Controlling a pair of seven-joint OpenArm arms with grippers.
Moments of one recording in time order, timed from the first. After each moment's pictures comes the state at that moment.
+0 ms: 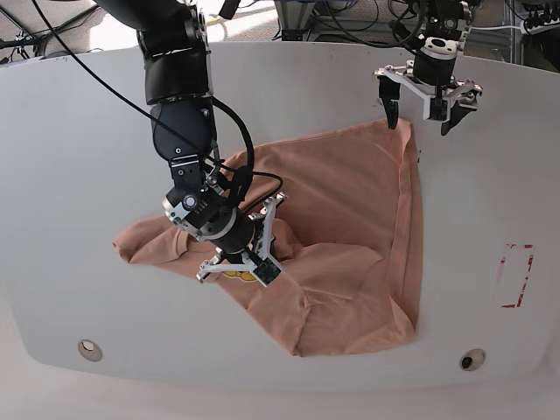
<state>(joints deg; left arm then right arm) 34.0 0.7 -12.1 110.3 4.4 -12.5 15.5 14.5 -0.1 -8.7 92.1 -5.3 35.0 -46.0</state>
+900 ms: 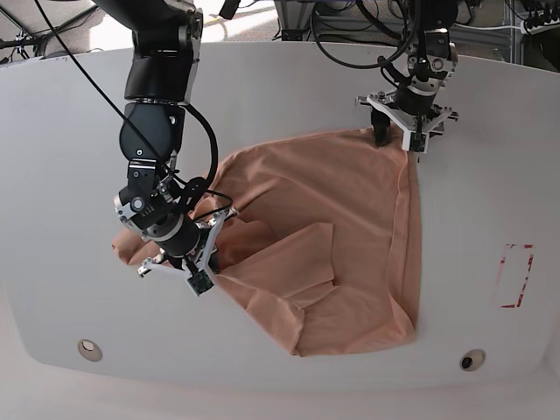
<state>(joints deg) 22.1 0.5 -9.2 96.1 2.5 -13.3 23.7 14.4 1.4 6.7 92.1 -5.1 38.7 -46.4</state>
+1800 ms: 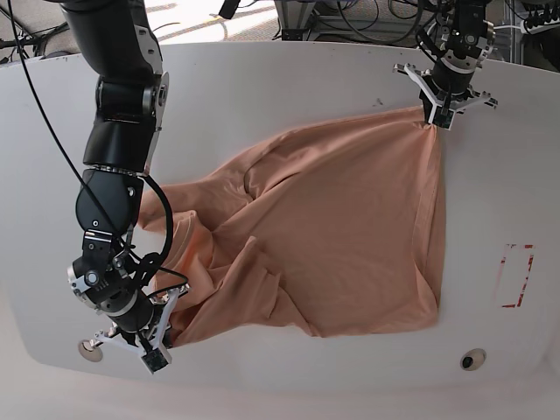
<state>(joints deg) 34.6 -12.9 -9.3 109.5 3.9 -13.4 28.0 33.4 9.2 7.3 82.4 -5.6 39.2 -47.0</state>
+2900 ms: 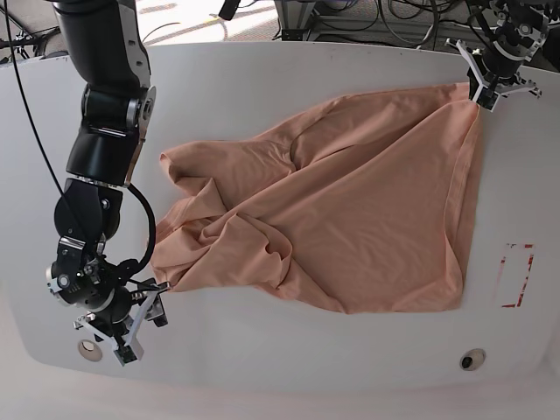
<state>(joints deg) 36.8 -12.4 -31.3 110.0 4.7 -40.5 27.9 34.0 12.5 11.9 76.2 5.8 38.7 -56.5</state>
